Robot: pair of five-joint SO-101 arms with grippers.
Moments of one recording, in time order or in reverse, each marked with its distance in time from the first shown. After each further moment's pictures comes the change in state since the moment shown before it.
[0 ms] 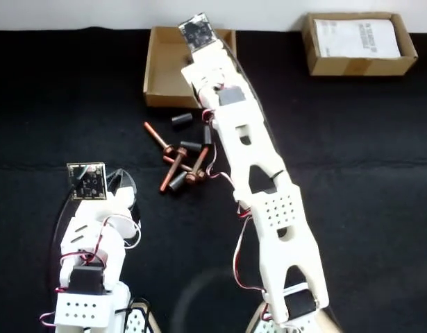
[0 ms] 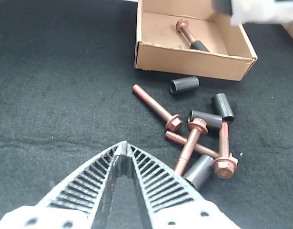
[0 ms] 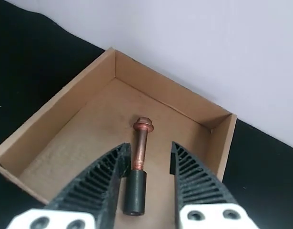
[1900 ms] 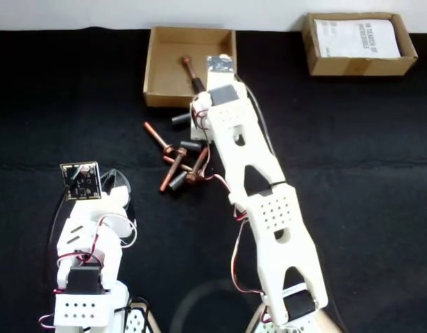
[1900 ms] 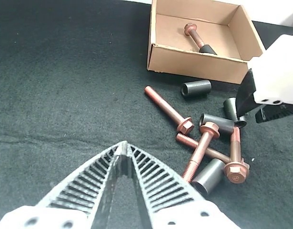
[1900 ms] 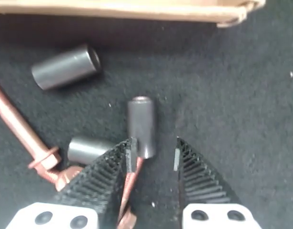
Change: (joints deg) left arm -2.6 0.1 0.0 0.0 0.0; right arm -2.4 -0.2 -0.7 48.2 -33.8
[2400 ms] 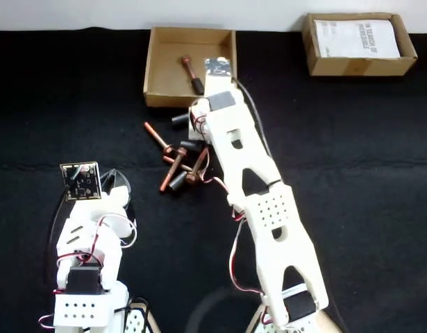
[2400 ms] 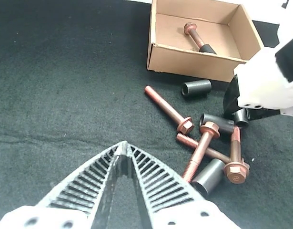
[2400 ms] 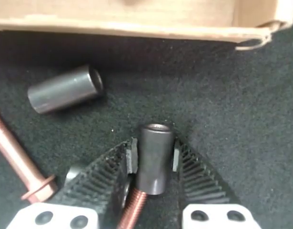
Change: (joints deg) left arm 0.0 0.0 0.0 0.0 0.0; right arm 0.0 6.0 -0.2 -6.9 0.1
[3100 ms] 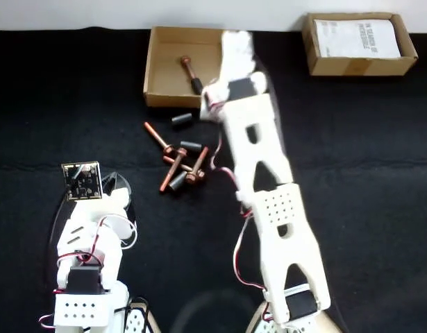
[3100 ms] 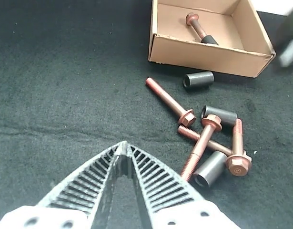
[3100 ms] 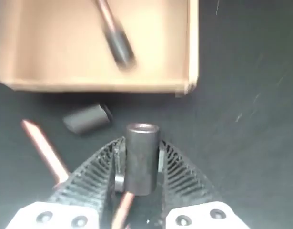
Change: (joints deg) left arm 0.0 0.0 0.0 1.9 0.0; right arm 4.1 -2.5 -30.1 16.2 0.3
